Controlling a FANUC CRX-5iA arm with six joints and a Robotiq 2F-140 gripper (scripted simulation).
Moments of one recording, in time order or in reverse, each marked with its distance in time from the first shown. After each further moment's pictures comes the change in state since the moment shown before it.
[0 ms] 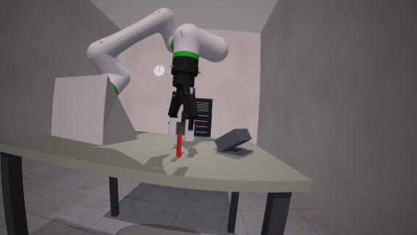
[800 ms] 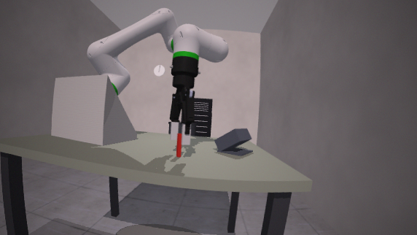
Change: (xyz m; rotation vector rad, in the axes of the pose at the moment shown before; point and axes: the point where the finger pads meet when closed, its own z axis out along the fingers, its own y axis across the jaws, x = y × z) arm 0.000 0.000 0.001 0.000 0.000 0.000
